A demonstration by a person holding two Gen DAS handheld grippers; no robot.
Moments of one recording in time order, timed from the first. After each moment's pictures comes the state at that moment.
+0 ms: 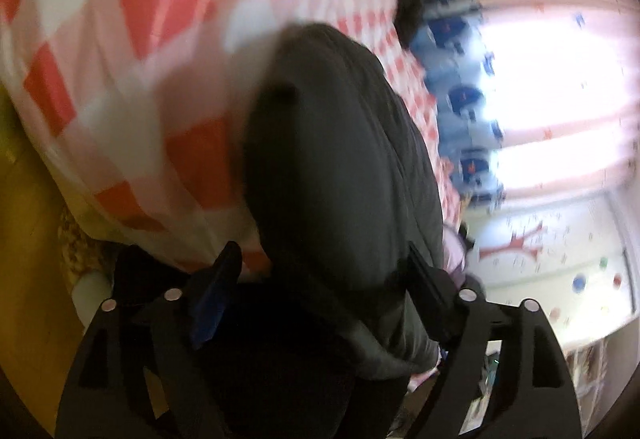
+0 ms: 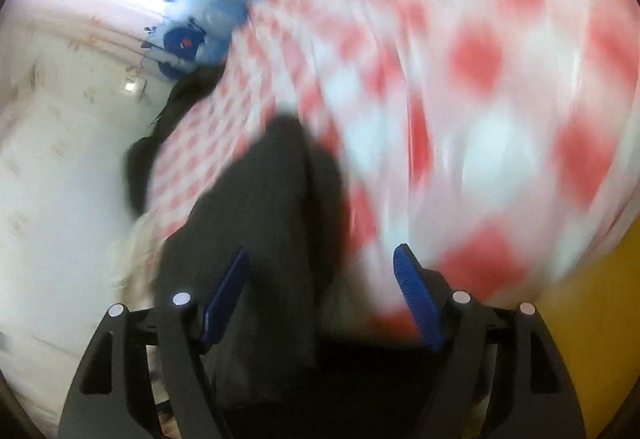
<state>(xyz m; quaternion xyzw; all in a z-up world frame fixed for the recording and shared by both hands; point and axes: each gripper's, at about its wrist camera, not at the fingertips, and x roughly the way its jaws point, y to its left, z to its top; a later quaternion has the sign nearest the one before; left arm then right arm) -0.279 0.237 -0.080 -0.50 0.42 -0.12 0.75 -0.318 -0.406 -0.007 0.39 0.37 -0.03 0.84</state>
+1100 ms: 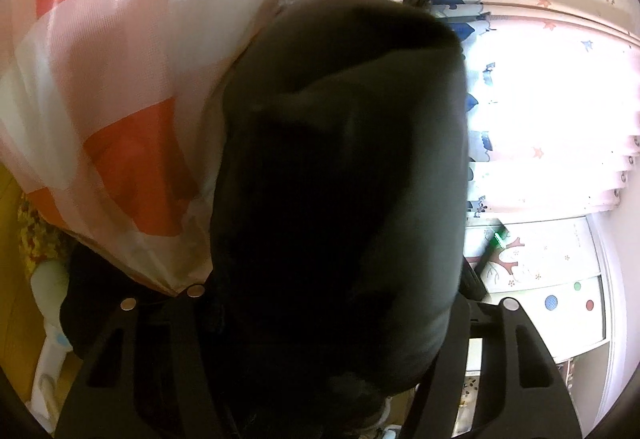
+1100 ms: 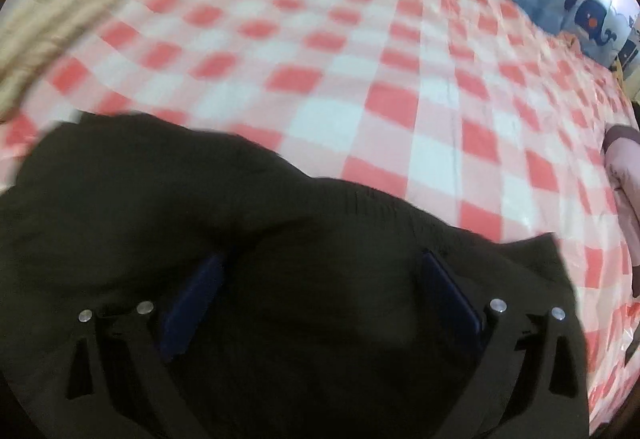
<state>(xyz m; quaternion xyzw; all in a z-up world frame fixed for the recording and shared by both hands) -0.232 0.210 -0.101 -0.54 0.43 -0.14 0.71 -0.049 -0.120 -0.028 -0.06 0.50 0.04 0.86</state>
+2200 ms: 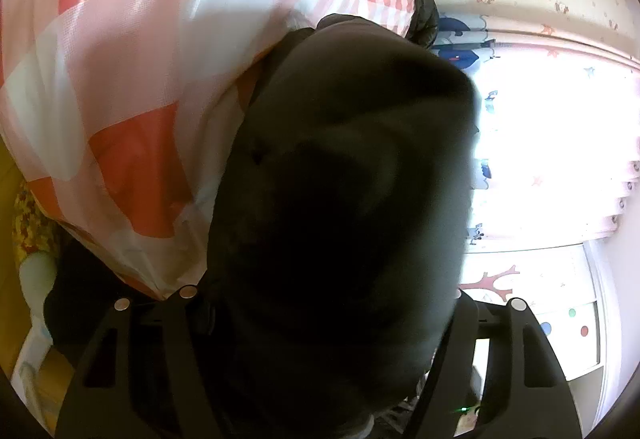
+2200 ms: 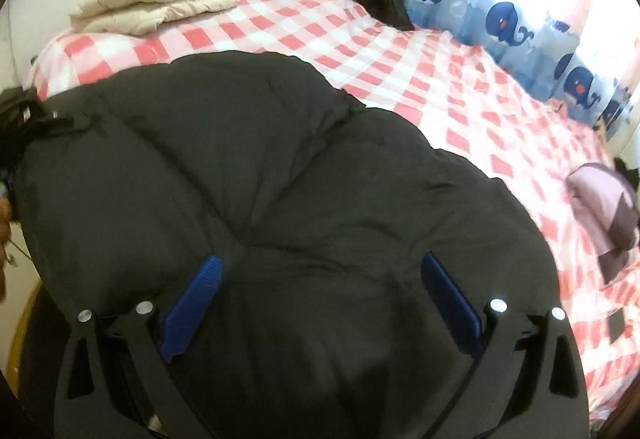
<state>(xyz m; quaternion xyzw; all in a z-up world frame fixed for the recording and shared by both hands) -0.220 0.210 -0.091 -0.56 0.40 -0.11 0.71 -0.227 -0.074 -0.011 -0.15 0.42 0.07 0.89</state>
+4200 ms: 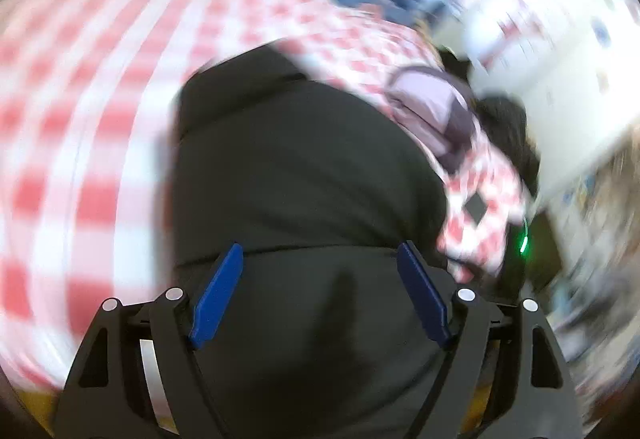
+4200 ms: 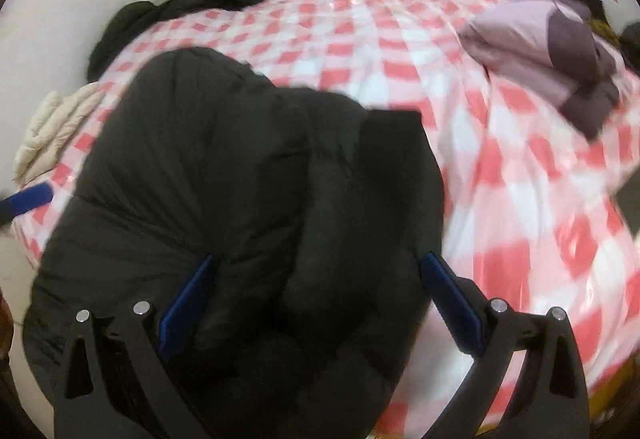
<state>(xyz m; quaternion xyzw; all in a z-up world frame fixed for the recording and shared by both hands) -0.123 -0.102 0.035 -0.17 0.49 -0.28 0.80 -0.232 -0.365 -0.020 0.12 0.47 0.00 0.87</state>
